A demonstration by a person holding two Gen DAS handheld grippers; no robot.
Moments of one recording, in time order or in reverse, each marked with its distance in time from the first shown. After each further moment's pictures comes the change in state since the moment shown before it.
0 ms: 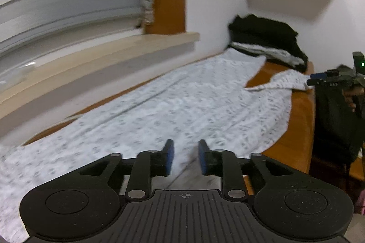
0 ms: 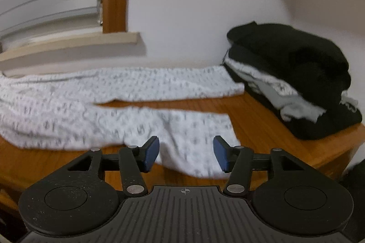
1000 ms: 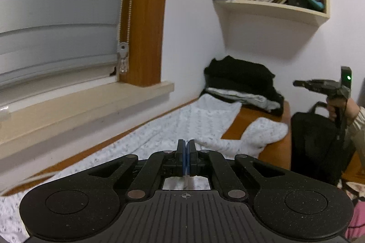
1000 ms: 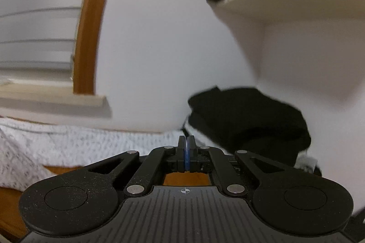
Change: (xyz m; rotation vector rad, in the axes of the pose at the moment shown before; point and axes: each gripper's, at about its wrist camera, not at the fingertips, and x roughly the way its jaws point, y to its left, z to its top) left arm -0.008 -0.003 0.063 -0.008 -0.187 -0.135; right arm -0.052 -0.047 0.084 -0.032 -0.260 -0.138
